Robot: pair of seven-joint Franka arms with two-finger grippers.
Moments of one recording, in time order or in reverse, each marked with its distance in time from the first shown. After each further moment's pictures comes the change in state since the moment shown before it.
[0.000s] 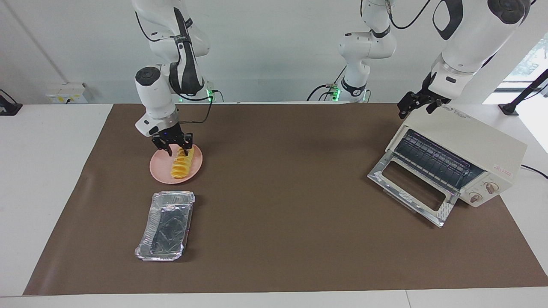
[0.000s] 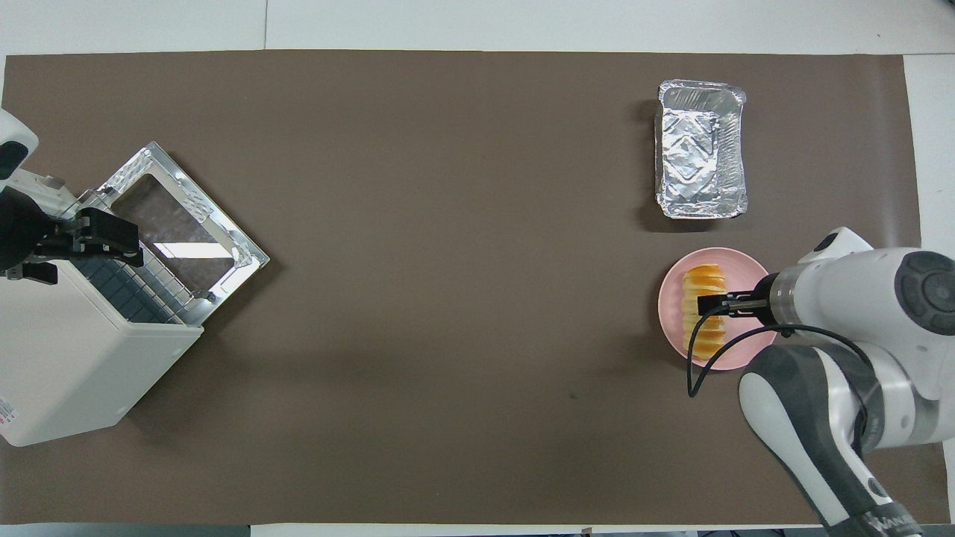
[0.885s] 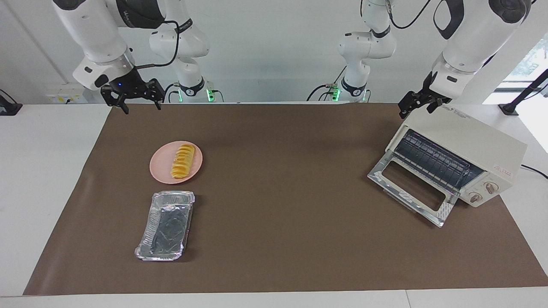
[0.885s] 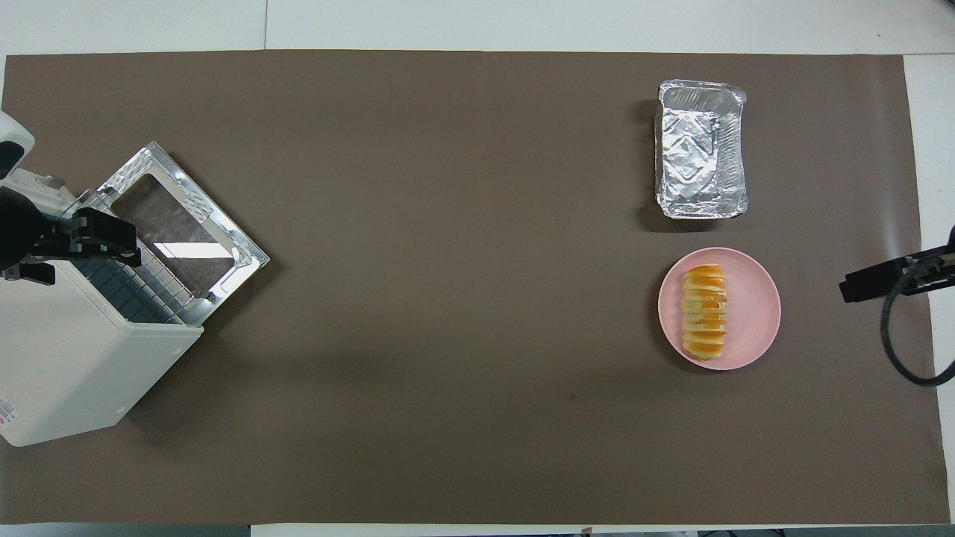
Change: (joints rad) left arm 0.000 -0.002 0.003 0.000 0.000 -0.001 0.000; right arm -0.106 0.072 -0.002 0.663 0.000 -0.725 -0.273
